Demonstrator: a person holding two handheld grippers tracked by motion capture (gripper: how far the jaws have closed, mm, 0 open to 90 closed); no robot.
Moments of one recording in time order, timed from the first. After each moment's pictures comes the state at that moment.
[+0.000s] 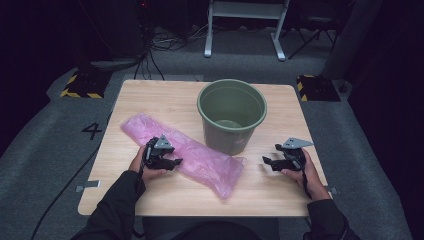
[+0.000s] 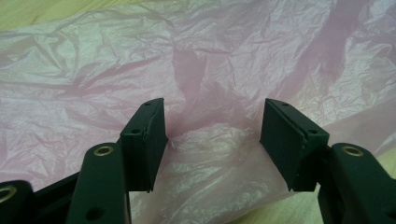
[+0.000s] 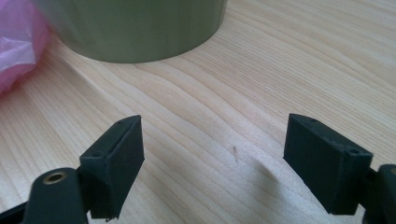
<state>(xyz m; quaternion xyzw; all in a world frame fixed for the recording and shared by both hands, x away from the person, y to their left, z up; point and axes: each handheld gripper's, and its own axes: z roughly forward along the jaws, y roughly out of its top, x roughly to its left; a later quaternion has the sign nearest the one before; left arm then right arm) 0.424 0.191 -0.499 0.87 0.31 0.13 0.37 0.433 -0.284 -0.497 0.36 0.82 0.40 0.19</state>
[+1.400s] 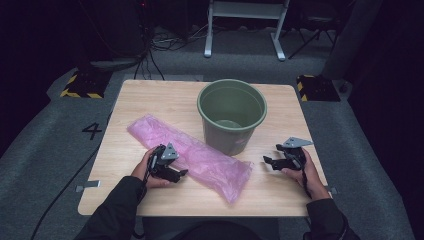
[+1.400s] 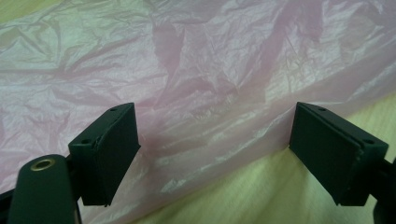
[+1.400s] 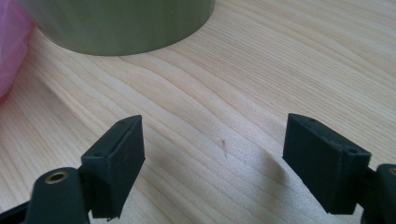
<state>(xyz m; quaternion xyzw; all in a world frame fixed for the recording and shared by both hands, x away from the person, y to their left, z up) 0.403 0.171 -0.499 0.89 0.27 0.14 0.35 0.437 -0.287 -0.501 0.37 0.83 0.39 0.18</state>
